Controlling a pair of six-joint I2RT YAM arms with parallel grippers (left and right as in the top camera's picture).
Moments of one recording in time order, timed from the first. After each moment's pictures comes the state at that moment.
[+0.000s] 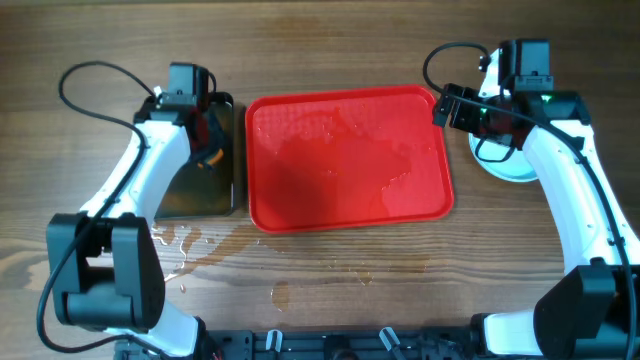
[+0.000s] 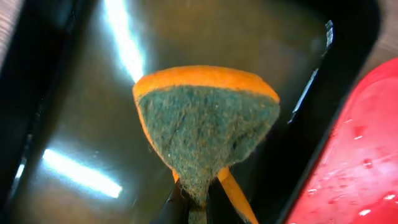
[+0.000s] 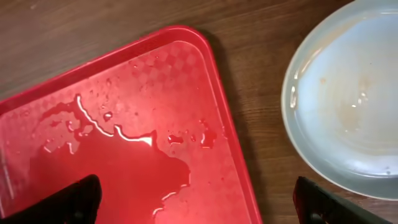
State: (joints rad) left arm -0.08 1.74 1.17 -0.68 -0.18 -0.51; right arm 0.01 1.59 1.31 -0.83 -0.13 0.29
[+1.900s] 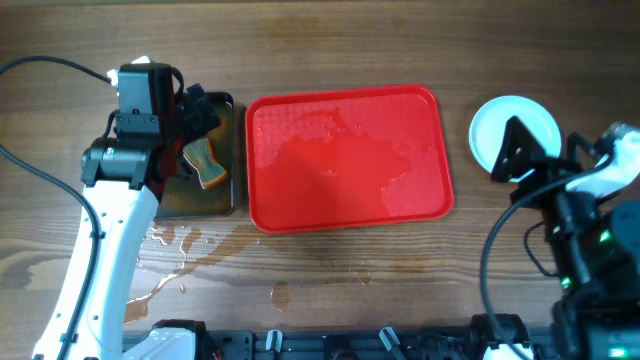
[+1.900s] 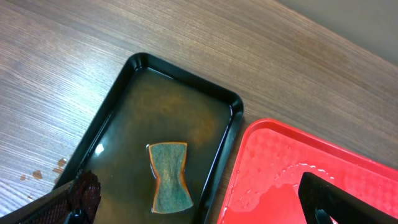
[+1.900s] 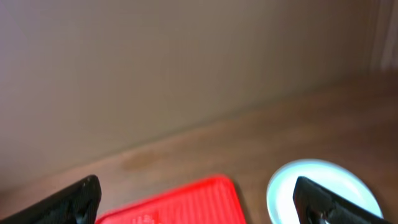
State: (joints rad) left arm -0.07 1.33 1.20 -0.73 -0.19 -0.50; right arm 0.01 0.60 0.94 -0.50 0.00 0.34
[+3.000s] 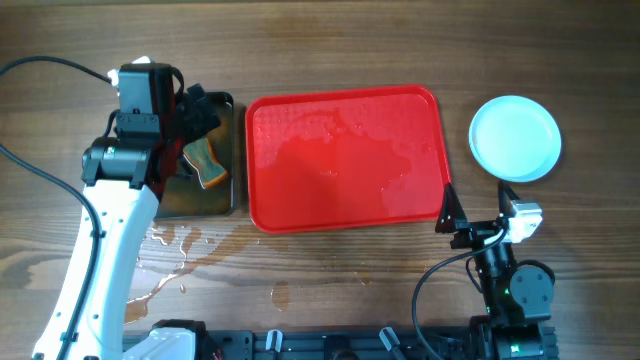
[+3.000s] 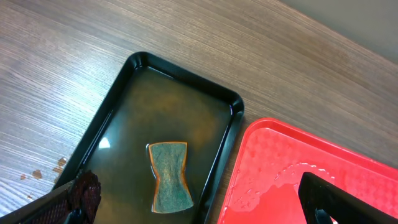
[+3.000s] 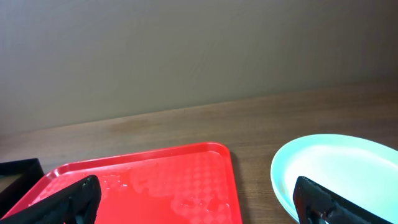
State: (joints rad) left arm -0.07 1.34 1.20 -0.73 -0.19 -0.50; right arm 0.07 0.02 0.01 0.00 -0.04 0.21
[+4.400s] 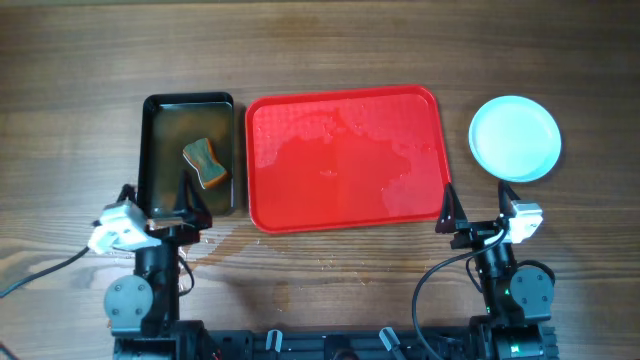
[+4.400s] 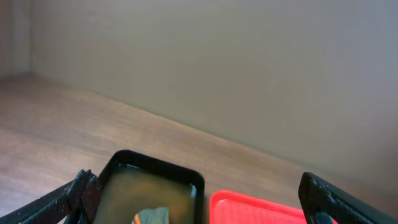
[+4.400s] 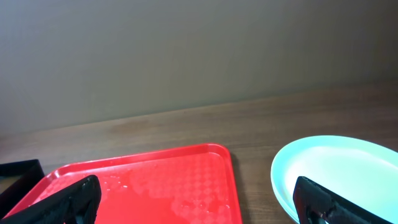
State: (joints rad) left arm 0.00 0.12 0.22 -0.08 -0.09 -0.33; right arm 0.07 0.01 0.01 0.00 -0.04 0.21
